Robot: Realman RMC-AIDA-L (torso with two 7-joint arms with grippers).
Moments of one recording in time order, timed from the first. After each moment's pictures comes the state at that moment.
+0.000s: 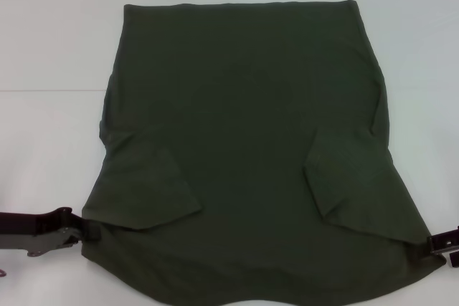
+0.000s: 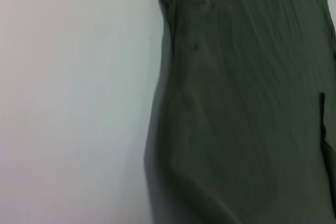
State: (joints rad) left arm -0.60 -1.96 0.46 0.56 2.47 1.44 -2.44; right arm 0.60 1.92 -0.68 -0.75 -2.59 -1.54 2.53
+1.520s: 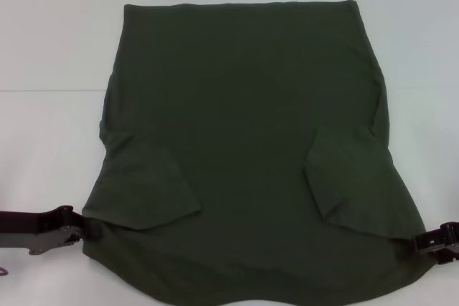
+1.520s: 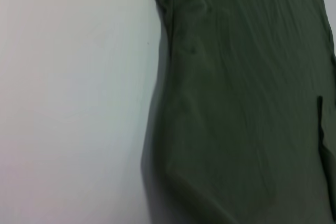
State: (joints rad) left arm -0.60 -1.96 0.46 0.56 2.46 1.43 -2.43; right arm 0.62 1.95 -0.71 -0.75 -2.60 -1.51 2.53
